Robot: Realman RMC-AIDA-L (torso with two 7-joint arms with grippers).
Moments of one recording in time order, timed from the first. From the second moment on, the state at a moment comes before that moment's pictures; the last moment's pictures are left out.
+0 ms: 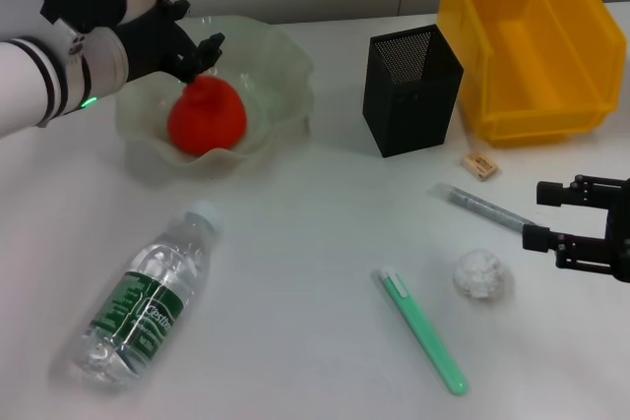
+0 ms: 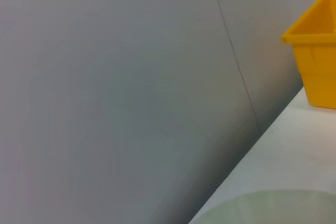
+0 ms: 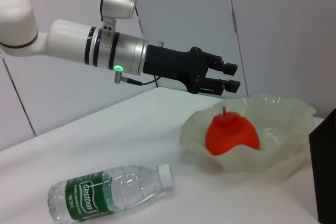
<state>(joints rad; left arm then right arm) -0.59 -2.08 1.54 0.95 2.06 0.45 -1.81 0.22 2.08 -0.60 -0.98 -1.95 -1.79 1.43</state>
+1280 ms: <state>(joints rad) -0.34 -2.07 1.46 1.45 1.88 1.23 -1.92 0.51 2.07 -0.84 -1.59 -2.50 -1.94 2.47</state>
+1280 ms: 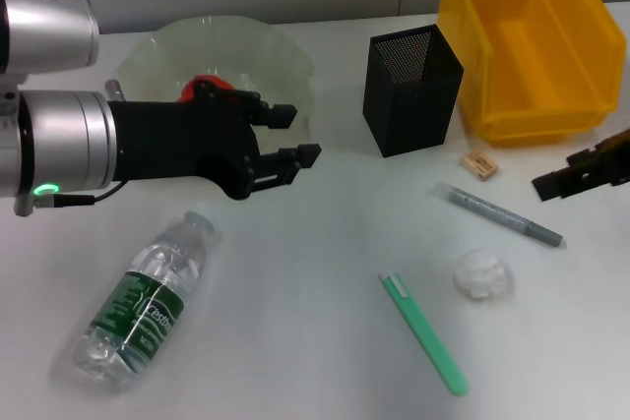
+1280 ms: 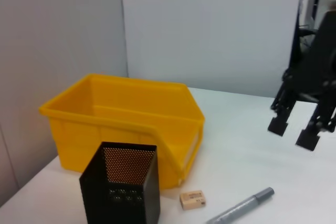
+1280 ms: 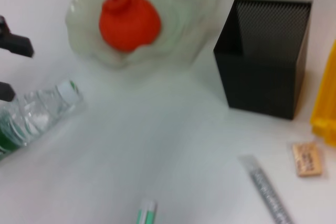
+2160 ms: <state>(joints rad) -0.33 -2.07 1.46 1.42 1.87 1.24 -1.89 0.65 2.08 -1.08 -1.24 -2.67 -1.79 2.52</state>
